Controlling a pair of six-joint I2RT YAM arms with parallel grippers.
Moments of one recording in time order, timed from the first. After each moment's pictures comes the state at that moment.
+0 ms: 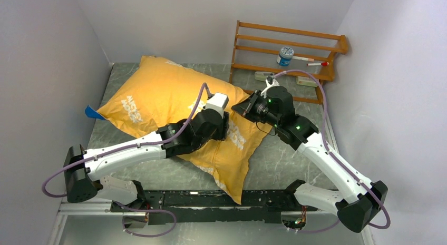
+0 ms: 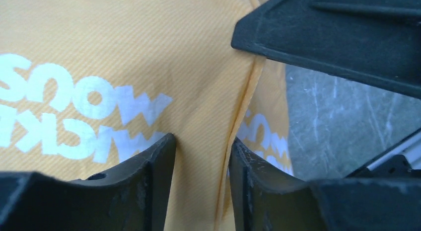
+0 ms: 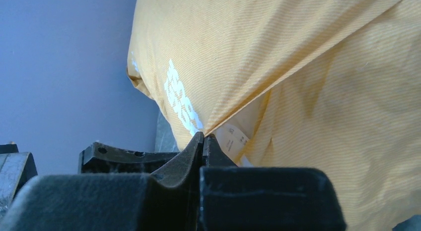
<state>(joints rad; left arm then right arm) -1.14 1.34 1.17 -0.36 -0.49 -0.49 0.62 1.07 1.06 -0.36 -0.06 0.92</state>
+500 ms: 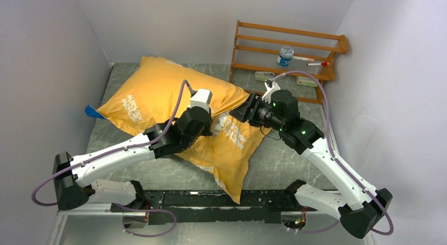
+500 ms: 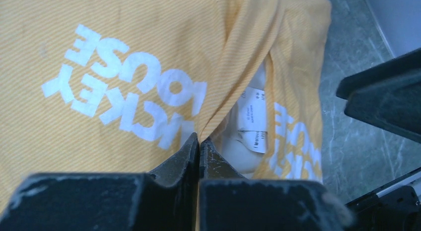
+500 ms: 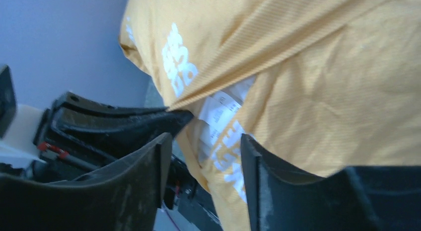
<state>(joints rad) -1.08 1.24 1.12 -0.39 -0.57 -0.55 0.62 1.01 1.04 -0.40 -0.14 0.80</state>
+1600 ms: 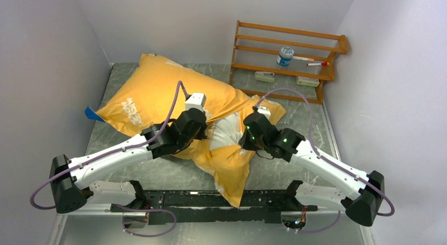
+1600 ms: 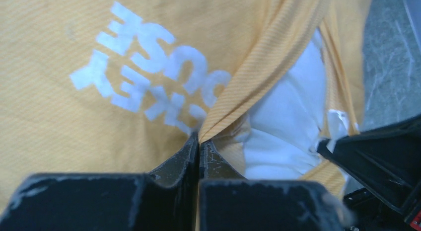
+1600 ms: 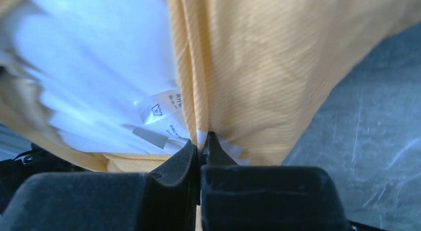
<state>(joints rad) -1.04 1.20 1.05 -0.46 -0.52 -0.63 0.87 1.09 0.97 -0.72 0.25 0.81</state>
